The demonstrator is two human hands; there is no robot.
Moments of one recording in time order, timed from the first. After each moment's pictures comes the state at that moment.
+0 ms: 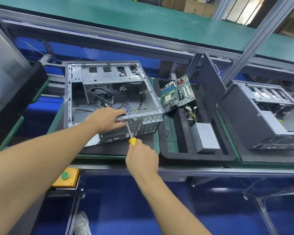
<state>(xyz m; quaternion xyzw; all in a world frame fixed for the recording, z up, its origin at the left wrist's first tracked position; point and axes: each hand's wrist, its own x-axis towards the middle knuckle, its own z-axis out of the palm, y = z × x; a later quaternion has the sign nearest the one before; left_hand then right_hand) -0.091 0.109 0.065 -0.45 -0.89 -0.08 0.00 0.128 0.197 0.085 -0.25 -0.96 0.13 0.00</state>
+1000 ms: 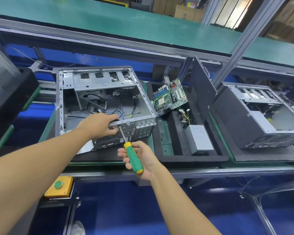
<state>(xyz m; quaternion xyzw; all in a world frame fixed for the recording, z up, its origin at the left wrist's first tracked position) -0.089 0.109 0.068 -0.44 -0.89 -0.09 0.00 0.119 0.232 0.091 -0.31 -0.37 0.86 -0.13</state>
